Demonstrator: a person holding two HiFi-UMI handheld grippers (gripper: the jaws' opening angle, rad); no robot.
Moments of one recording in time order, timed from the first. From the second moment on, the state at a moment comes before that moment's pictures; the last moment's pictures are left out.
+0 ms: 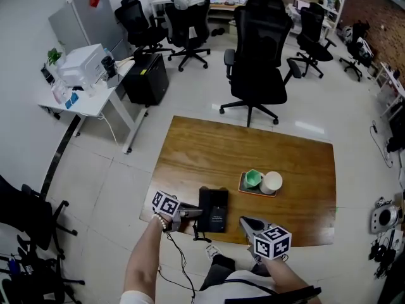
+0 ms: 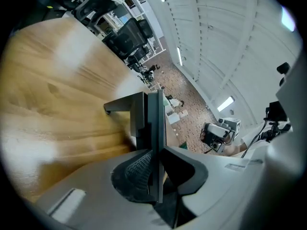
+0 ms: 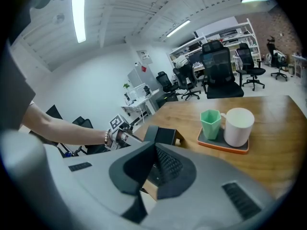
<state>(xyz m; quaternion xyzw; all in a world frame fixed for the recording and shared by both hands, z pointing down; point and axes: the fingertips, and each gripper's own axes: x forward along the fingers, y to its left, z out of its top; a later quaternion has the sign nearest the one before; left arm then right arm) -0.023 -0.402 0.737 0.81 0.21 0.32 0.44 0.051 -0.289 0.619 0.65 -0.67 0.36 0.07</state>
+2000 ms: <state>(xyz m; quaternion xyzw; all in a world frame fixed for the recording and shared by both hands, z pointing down) -0.094 -0.088 0.634 0.76 -0.56 0.11 0.32 0.102 -0.113 0.580 0.46 -0.84 0.29 0.05</state>
